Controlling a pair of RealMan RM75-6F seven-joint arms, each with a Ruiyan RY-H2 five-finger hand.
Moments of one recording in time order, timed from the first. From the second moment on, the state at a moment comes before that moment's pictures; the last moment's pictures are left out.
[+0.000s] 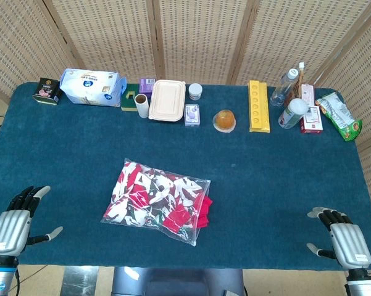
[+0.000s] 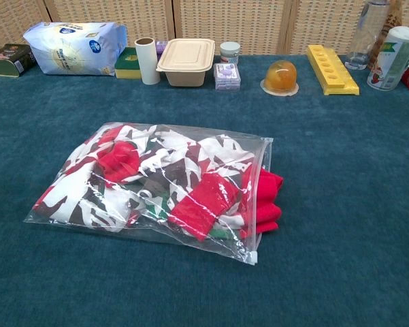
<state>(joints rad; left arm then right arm) -0.04 -1.19 0.01 -1.80 1.53 1.49 0.17 0.02 -1.13 -0.04 -1.63 -1.59 1.47 0.03</state>
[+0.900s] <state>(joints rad) -0.07 -1.16 0.01 -1.81 1.55 1.46 0.18 0.01 -1.14 -0.04 -1.62 -1.59 1.48 0.04</state>
